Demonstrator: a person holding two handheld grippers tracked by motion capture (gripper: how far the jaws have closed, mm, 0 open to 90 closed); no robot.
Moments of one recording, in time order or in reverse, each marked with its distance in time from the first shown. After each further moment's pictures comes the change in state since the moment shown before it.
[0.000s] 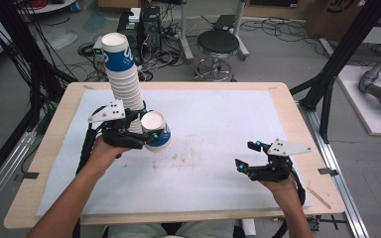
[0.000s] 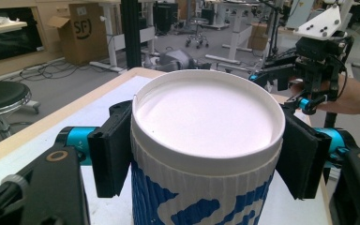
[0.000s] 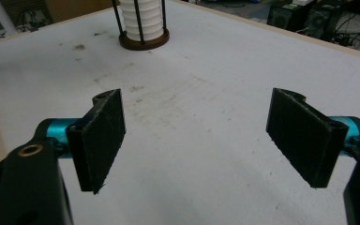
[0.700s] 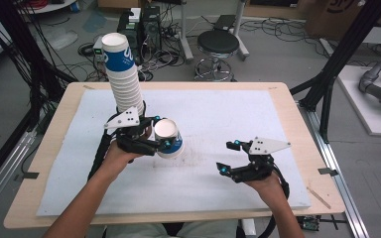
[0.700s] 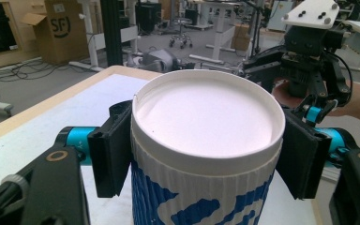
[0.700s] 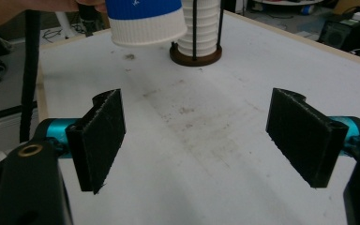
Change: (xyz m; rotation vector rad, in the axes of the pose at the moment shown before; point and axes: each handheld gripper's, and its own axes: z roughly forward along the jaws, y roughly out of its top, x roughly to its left) left arm -0.011 -0.014 0.028 -0.005 -0.071 -0.008; right arm 0.025 0.022 0.034 -0.016 0.177 -0.071
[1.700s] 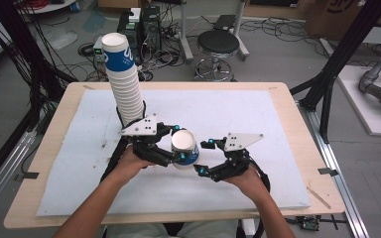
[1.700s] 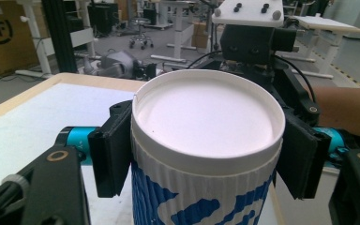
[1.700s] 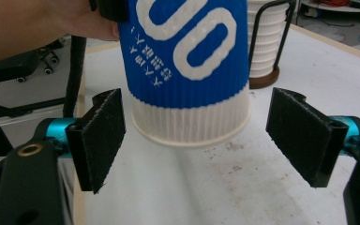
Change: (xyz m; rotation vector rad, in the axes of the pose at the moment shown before) left arm -0.024 0.000 0.034 0.003 -0.185 0.042; right arm 0.014 0.023 0.050 0.000 0.179 -0.054
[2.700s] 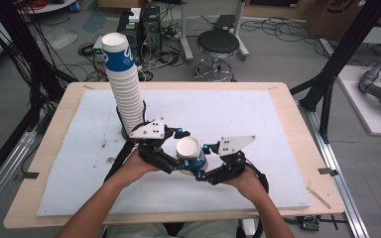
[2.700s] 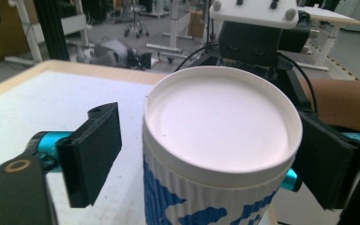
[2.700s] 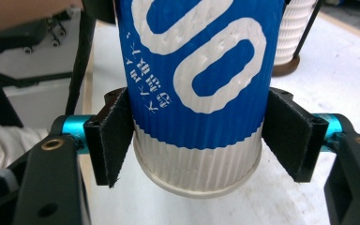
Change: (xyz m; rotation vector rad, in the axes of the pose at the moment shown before) left arm -0.005 -0.003 0.011 0.052 -0.009 -0.030; right arm 0.004 0.000 0.008 0.093 0.040 -0.068
